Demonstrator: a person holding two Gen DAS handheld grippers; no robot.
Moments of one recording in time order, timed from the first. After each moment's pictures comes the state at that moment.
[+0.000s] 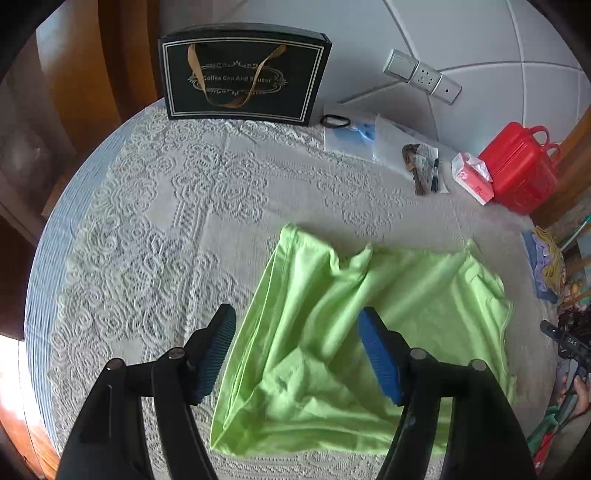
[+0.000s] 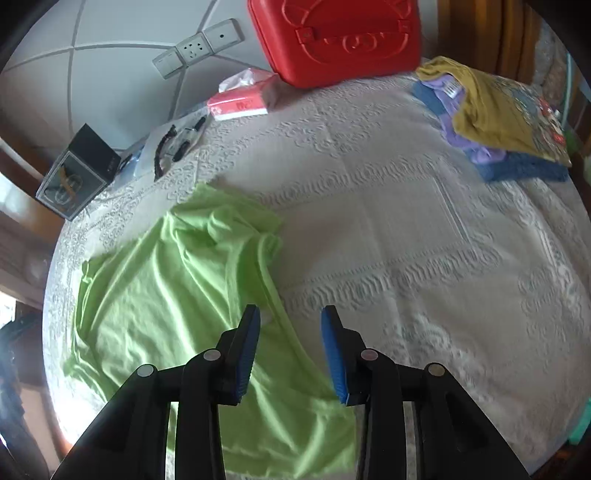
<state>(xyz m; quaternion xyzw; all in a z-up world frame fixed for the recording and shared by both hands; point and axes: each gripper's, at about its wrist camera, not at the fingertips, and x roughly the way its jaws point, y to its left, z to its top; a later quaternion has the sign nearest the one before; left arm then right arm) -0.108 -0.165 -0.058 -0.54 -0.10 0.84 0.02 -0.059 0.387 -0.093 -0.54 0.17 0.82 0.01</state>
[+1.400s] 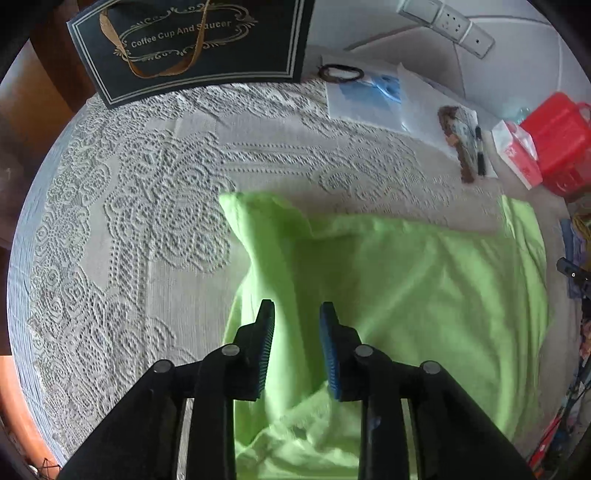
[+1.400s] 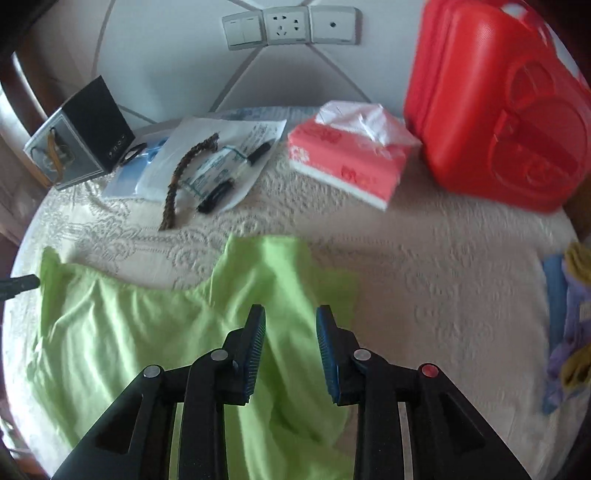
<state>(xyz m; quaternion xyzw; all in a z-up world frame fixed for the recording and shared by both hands) -0.209 -0.150 -0.154 -0.63 -0.06 0.77 0.03 -0.234 0.314 -0.122 -0.56 0.04 0.83 -0.07</state>
